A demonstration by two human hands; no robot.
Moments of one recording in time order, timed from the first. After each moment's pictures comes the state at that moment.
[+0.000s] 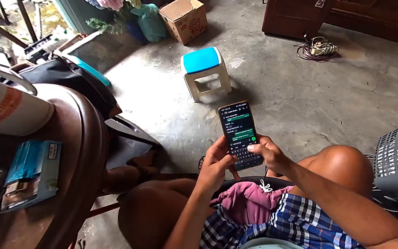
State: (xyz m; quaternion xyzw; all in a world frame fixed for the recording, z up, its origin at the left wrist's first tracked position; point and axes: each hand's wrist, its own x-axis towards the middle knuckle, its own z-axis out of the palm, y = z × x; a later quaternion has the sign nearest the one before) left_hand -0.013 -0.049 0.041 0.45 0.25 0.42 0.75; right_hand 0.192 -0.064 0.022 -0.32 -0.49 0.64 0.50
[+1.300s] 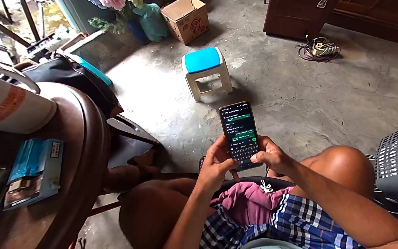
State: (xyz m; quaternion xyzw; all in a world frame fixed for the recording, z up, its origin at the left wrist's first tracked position) left_hand -0.016 -0.048 0.041 0.45 0.22 0.42 0.76; right_hand 0.199 -0.061 0.020 -0.26 -0.49 0.69 0.47
